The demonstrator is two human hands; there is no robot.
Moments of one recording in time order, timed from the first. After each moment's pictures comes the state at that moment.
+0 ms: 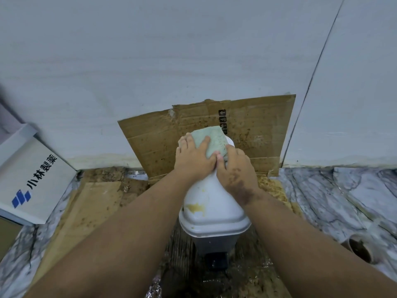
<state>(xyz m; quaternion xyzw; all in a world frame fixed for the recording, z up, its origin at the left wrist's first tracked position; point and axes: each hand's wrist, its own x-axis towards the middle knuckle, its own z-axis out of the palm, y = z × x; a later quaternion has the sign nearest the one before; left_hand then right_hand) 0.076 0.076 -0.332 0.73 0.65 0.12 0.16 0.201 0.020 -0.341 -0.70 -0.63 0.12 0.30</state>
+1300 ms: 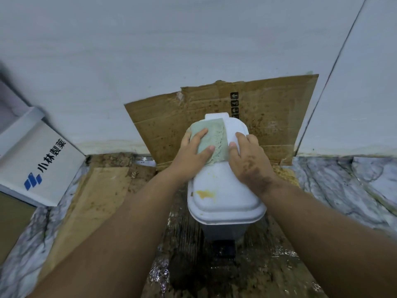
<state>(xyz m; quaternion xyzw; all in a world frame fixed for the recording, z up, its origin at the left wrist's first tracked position) 0.030 0.050 -0.348 0.67 0.58 0.25 0.39 0.198 0.013 -0.337 -0.71 -0.62 0.22 0.27</state>
